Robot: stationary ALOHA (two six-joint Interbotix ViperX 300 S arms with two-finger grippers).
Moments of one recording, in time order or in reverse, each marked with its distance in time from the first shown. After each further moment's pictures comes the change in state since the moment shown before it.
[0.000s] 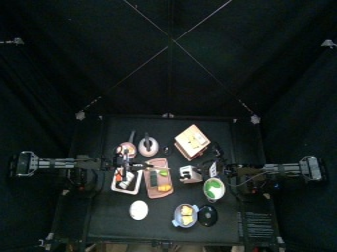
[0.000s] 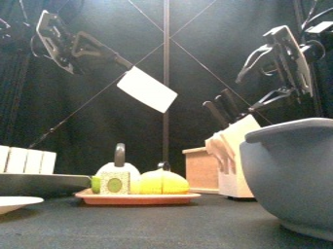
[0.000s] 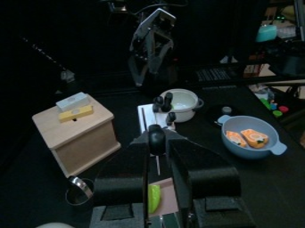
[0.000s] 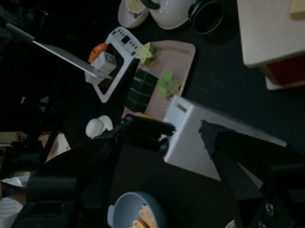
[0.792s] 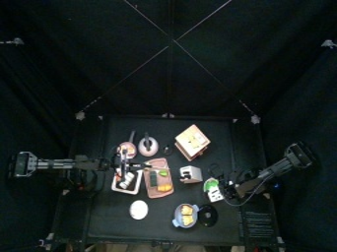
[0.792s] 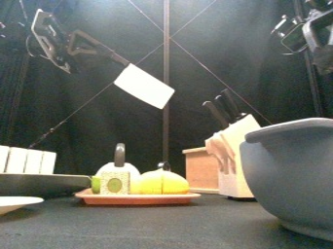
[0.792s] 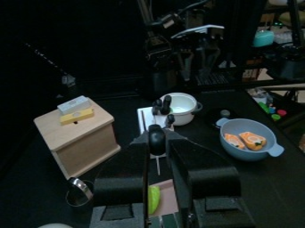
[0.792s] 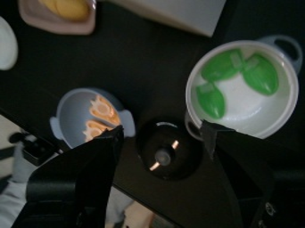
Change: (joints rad) left arm -0.005 -0.018 0.014 -0.002 -0.002 -0.003; right arm 0.560 0.284 -0.258 0.399 0.609 -0.005
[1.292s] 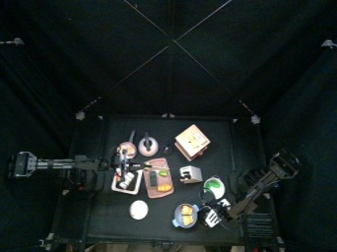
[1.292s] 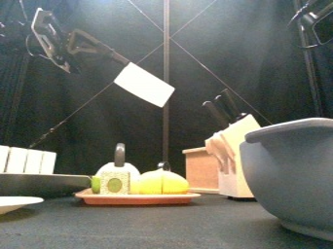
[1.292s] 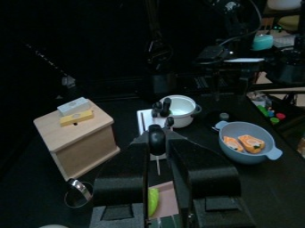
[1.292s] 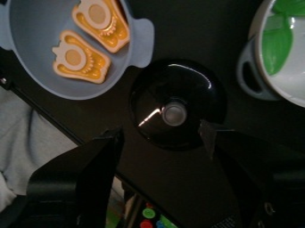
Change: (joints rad) left arm -0.025 -0.005 0.000 -0.012 -0.003 0.000; right arm 0.147 0.256 -0.035 0.006 -0.147 -0.063
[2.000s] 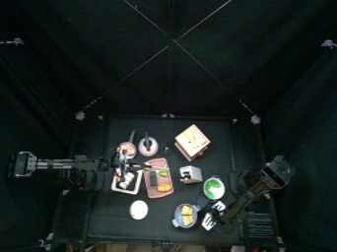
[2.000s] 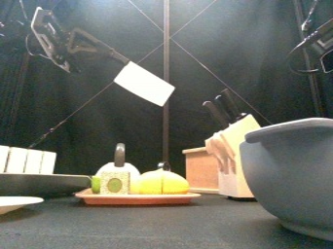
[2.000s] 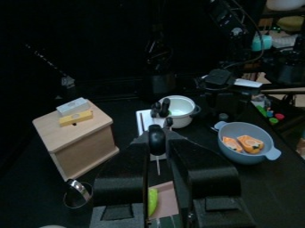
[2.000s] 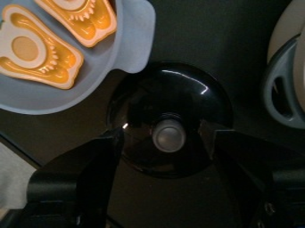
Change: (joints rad) left arm -0.002 0.000 0.000 -0.002 0.000 0.000; right arm 0.002 0.140 0.000 -0.006 -0.040 -0.020
